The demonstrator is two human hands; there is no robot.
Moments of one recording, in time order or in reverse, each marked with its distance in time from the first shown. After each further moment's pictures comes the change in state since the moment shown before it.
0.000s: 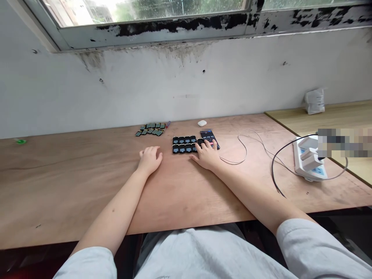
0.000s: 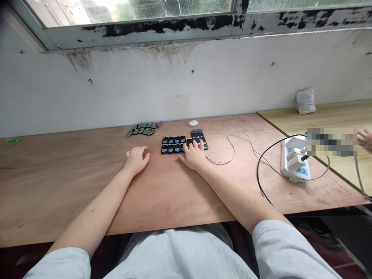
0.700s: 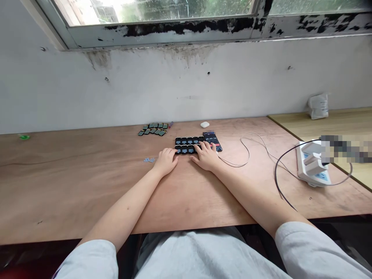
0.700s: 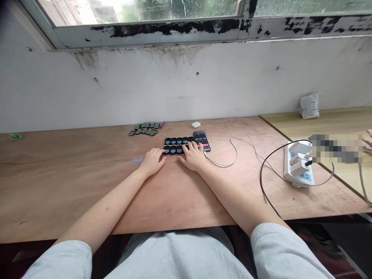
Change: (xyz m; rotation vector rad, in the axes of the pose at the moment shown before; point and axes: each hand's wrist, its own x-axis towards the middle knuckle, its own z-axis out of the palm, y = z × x) left_hand 0.002 0.043 0.025 -0.068 -0.062 0.256; right_hand 0.007 -0.007 0.002 0.039 -0.047 -0.032
